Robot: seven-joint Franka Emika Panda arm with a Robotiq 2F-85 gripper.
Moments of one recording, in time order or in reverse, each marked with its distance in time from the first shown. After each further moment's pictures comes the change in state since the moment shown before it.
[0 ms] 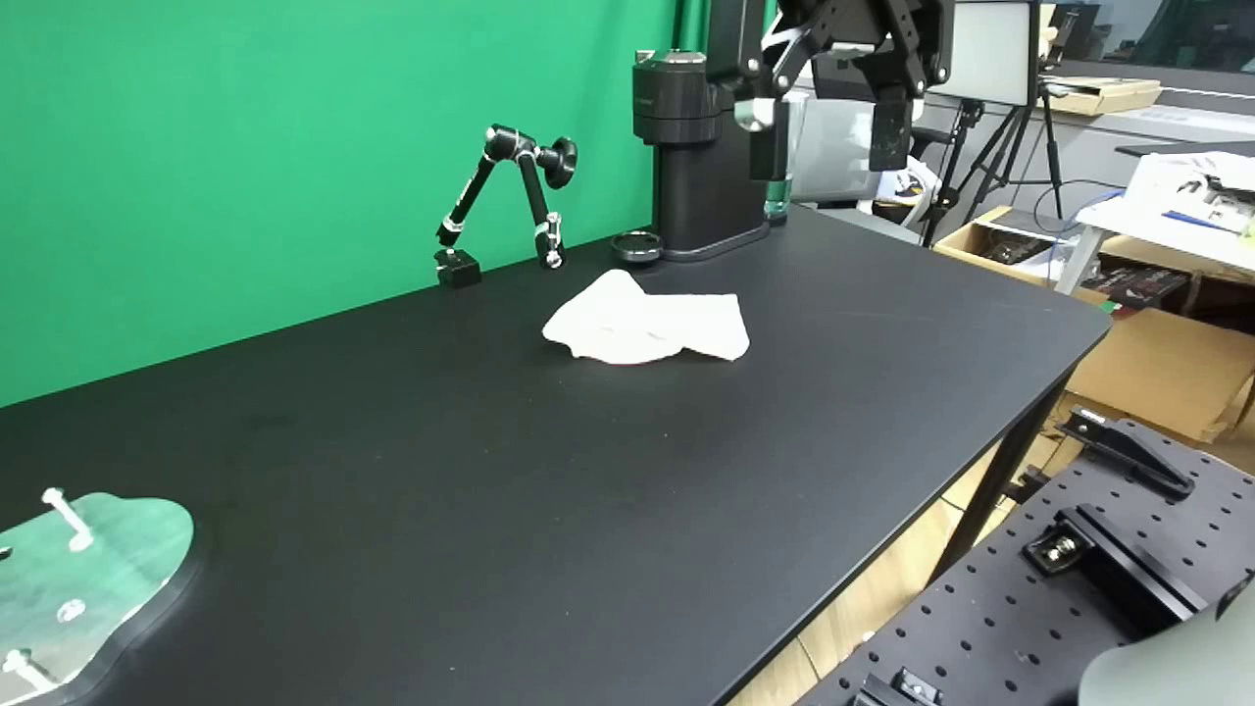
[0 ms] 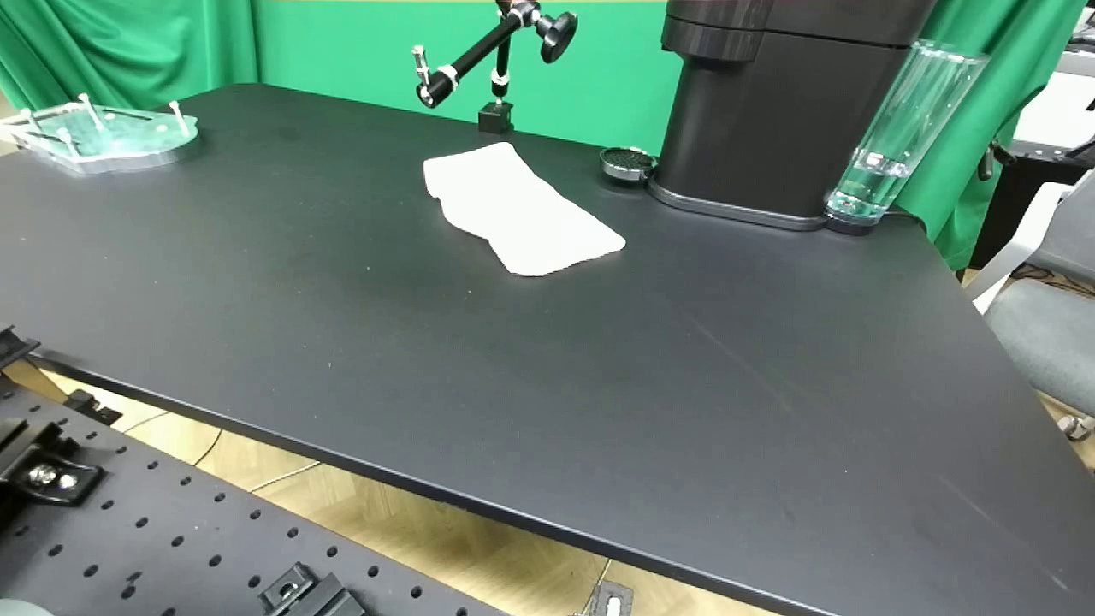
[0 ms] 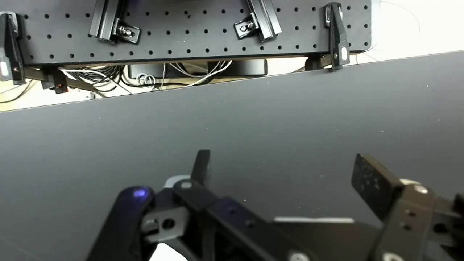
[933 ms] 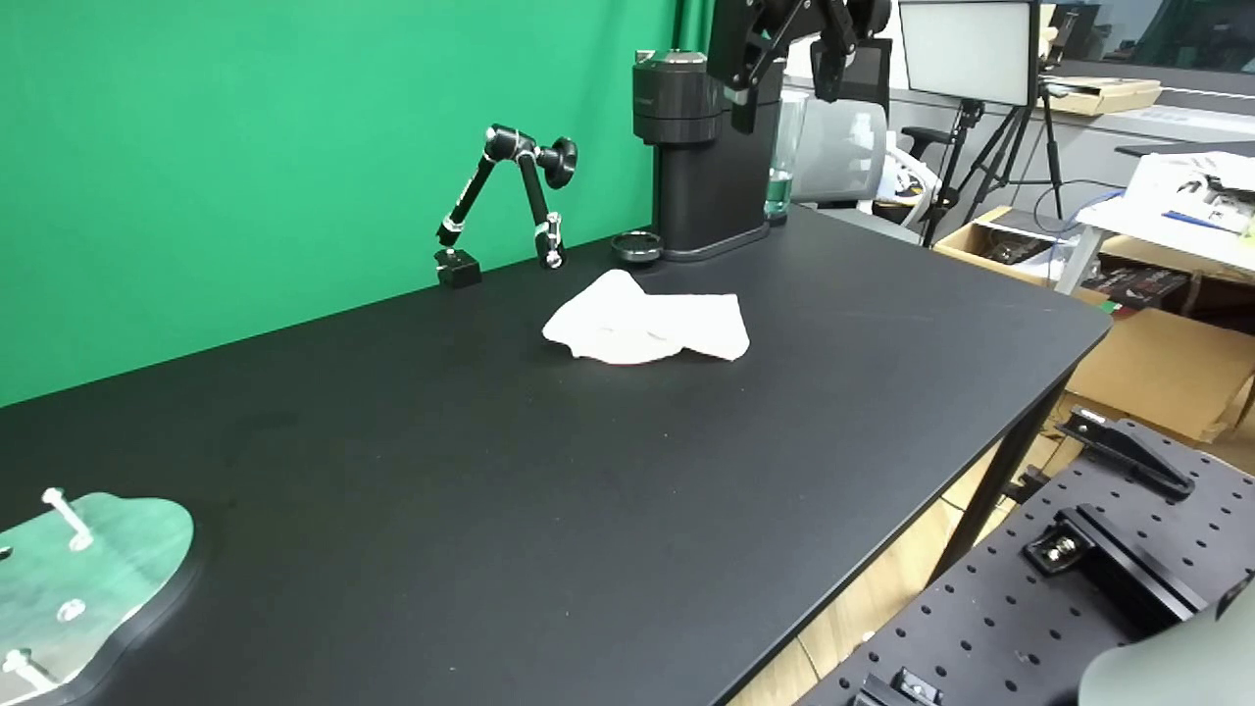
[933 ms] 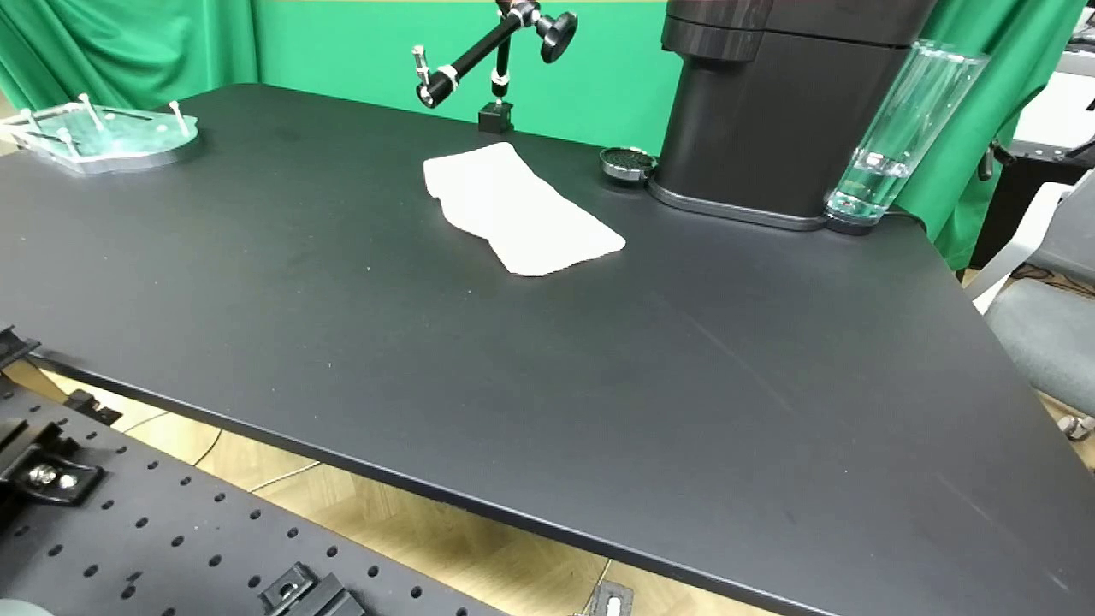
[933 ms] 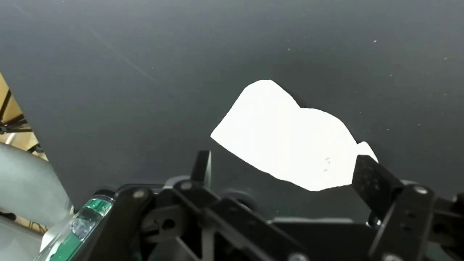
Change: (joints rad) arm -0.169 0.154 0.010 0.012 -0.370 0.567 0.005
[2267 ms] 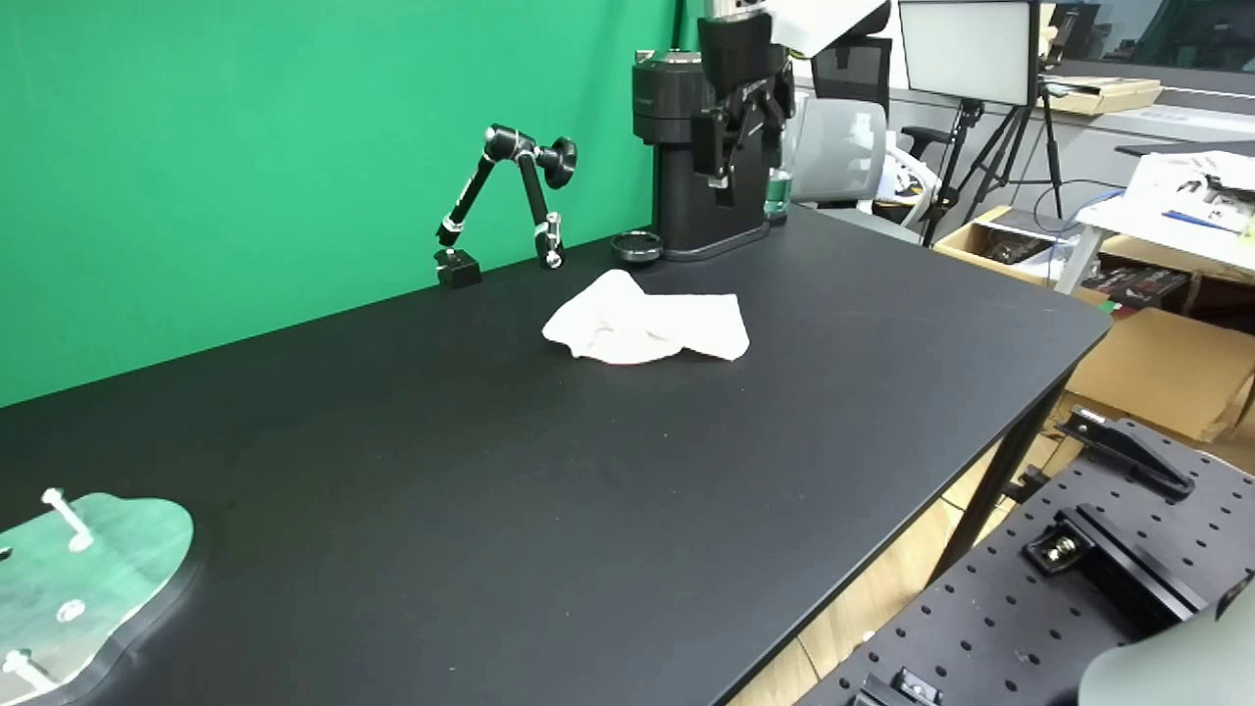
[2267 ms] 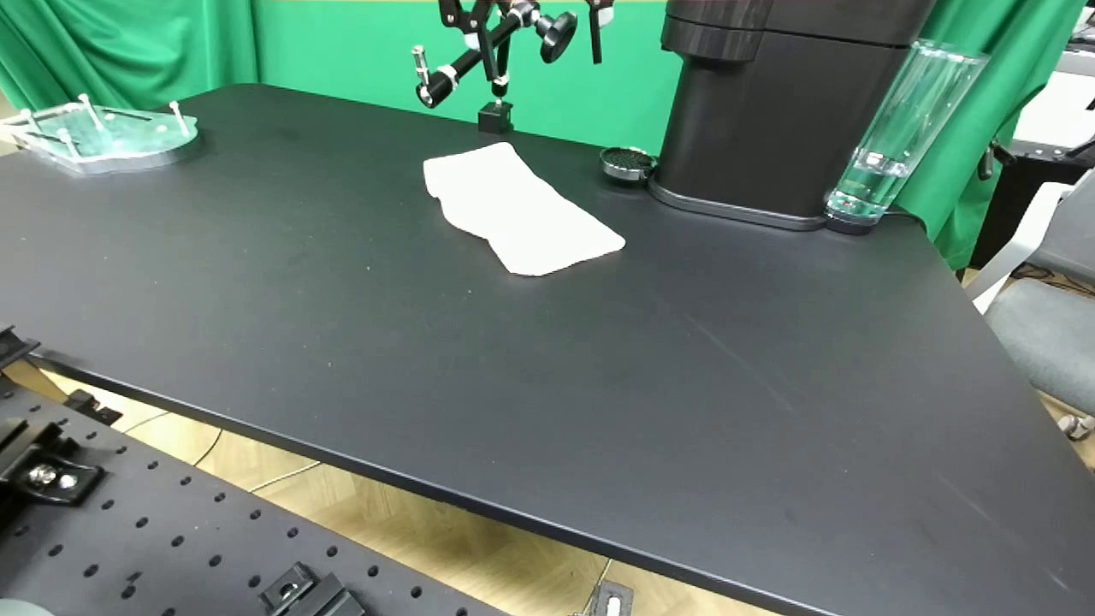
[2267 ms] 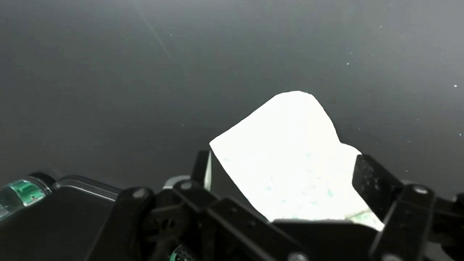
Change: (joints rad) arm -0.006 0.480 -0.042 0.292 -0.141 0.000 -0.250
